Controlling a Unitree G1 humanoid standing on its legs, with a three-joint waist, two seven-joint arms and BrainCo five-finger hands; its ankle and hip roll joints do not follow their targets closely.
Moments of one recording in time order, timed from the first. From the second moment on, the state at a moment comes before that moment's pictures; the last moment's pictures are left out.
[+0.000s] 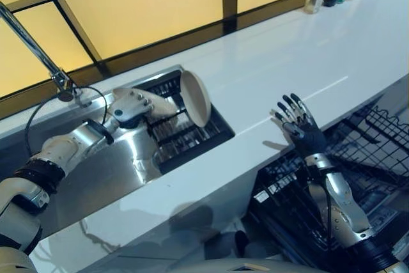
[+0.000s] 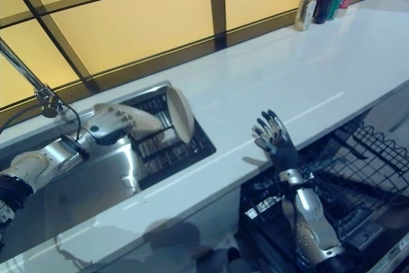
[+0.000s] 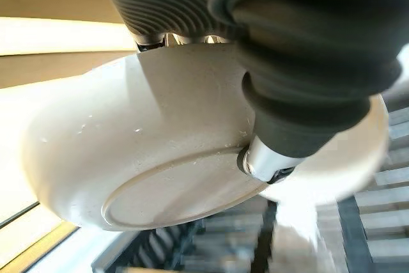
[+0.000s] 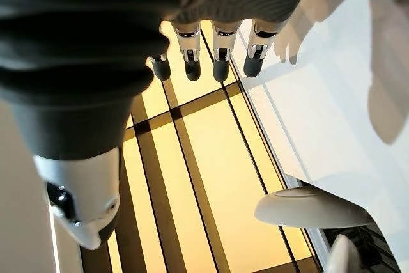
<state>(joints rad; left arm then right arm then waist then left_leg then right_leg) -0.62 1.04 -0.64 0.46 0.89 -0.34 0.47 0.03 -0.56 0.25 -0.11 0.81 -0.31 -0.02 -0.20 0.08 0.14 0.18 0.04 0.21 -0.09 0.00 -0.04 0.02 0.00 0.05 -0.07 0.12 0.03</state>
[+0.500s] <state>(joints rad) -0.51 1.12 -0.39 0.27 0.52 -0.42 0.47 0.03 -0.53 0.25 -0.12 0.81 -0.32 -0.01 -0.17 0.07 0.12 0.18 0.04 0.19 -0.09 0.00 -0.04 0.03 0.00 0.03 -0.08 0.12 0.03</state>
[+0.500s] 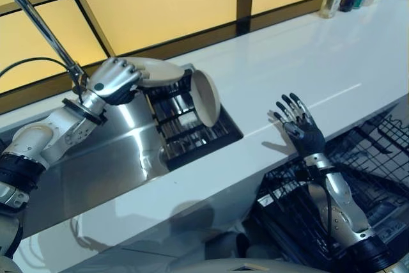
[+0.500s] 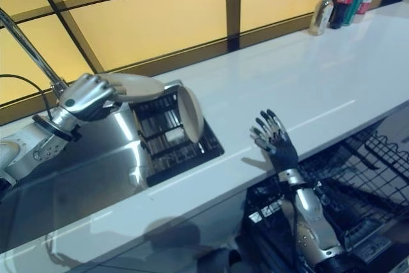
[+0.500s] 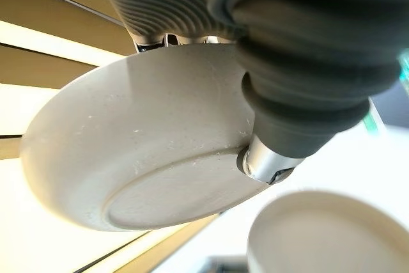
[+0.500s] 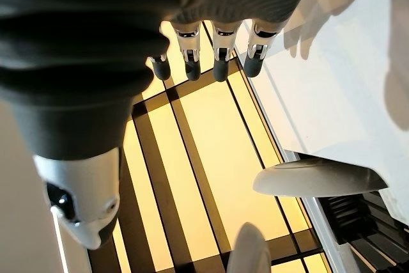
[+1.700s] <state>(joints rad) -0.17 0.26 -0.27 -0.30 -1.19 -0.13 -0.41 0.00 -0.40 0.22 -0.23 0.99 -0.16 0.24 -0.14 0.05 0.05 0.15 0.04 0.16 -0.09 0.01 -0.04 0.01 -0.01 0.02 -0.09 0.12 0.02</state>
